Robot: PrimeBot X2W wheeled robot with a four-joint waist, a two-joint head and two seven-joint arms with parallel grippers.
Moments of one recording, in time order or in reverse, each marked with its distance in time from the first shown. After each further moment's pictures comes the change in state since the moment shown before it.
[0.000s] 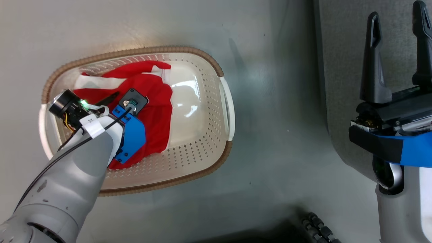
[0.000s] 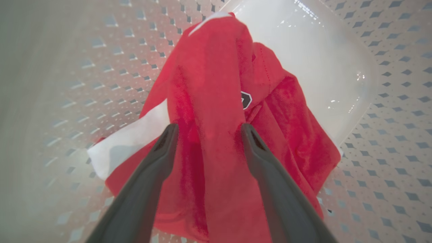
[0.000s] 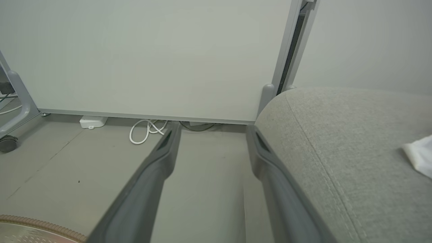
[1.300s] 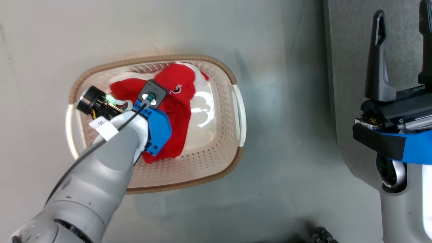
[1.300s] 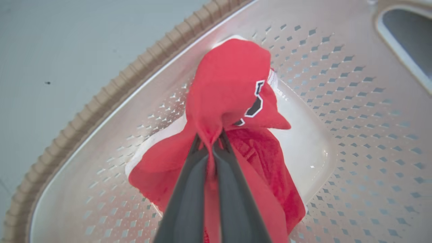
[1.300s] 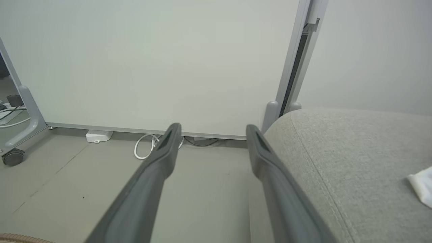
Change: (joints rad) left arm -0.021 -0.109 0.033 0.019 -0.116 0.024 -0.118; right arm -0.004 0.000 -0.018 0.001 -0.022 0.000 0.000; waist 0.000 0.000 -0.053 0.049
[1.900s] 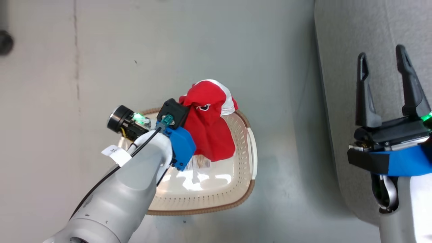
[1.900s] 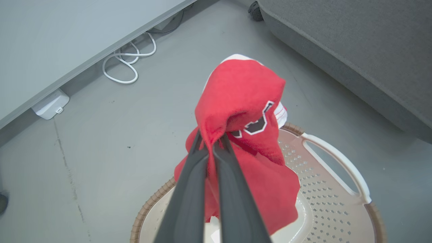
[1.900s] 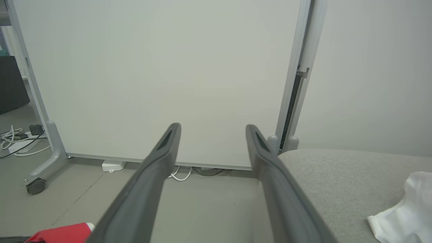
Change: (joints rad) left arm 0.114 -0.045 0.036 -0.114 -0.053 0.013 -0.106; right arm 0.113 -0.015 -0.017 0.086 -0.002 0.000 0.000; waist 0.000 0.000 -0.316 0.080
